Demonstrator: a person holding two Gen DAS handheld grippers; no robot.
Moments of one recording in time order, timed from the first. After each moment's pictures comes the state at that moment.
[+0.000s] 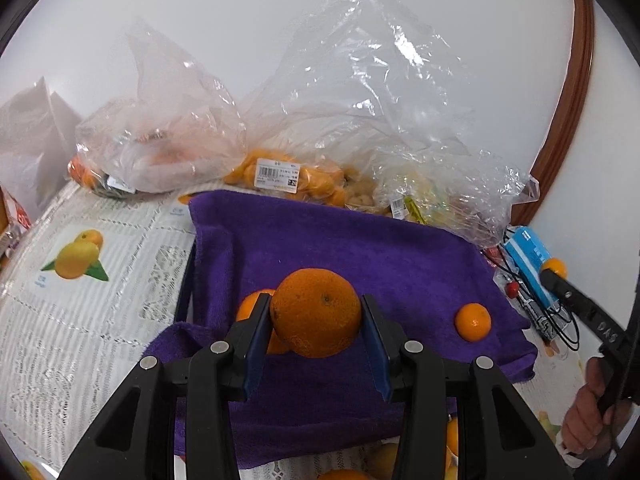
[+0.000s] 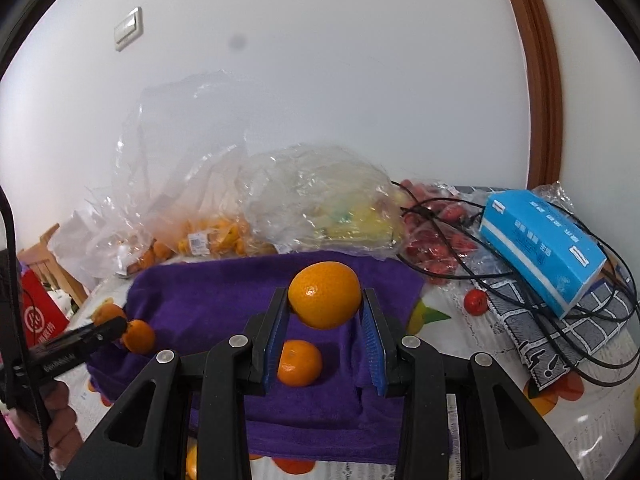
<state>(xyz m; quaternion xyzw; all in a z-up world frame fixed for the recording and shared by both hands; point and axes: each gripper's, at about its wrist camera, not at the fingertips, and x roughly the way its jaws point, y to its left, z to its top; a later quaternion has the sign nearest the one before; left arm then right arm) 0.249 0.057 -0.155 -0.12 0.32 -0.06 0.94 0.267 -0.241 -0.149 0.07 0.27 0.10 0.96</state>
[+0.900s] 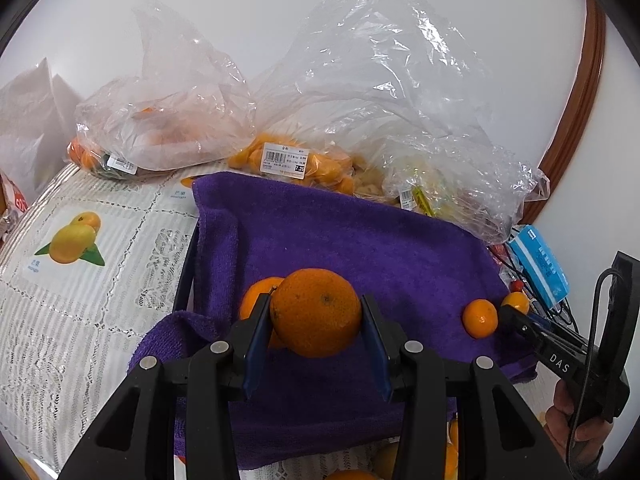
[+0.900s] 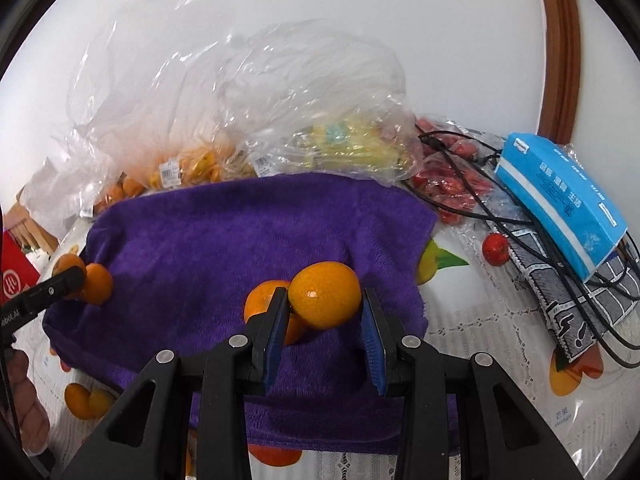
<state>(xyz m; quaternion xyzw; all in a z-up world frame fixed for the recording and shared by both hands) 0.257 0.061 -0.164 -0.14 0.34 -0.05 0.93 0.291 -0.219 -0.199 0.03 0.36 0.08 0.93</state>
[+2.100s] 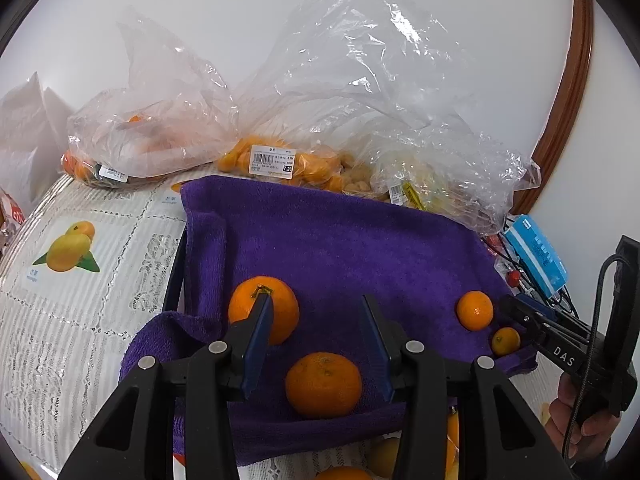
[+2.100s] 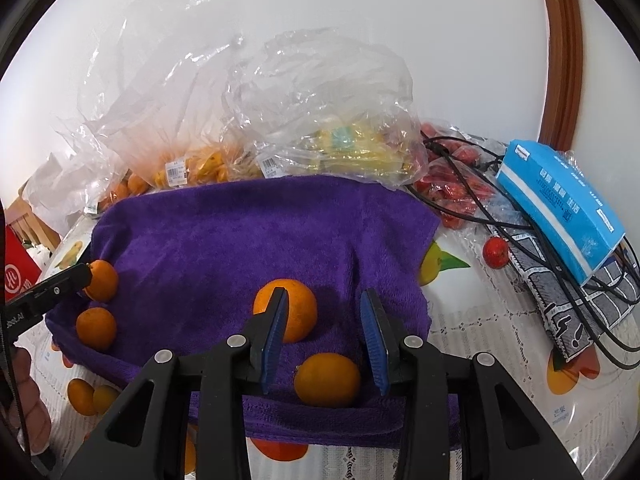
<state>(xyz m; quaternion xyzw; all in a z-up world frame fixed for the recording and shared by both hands) 0.256 0.054 -0.163 -0.12 0.33 -0.07 0.93 0.286 -0.215 -0.193 0.02 0.36 0.08 0.93</state>
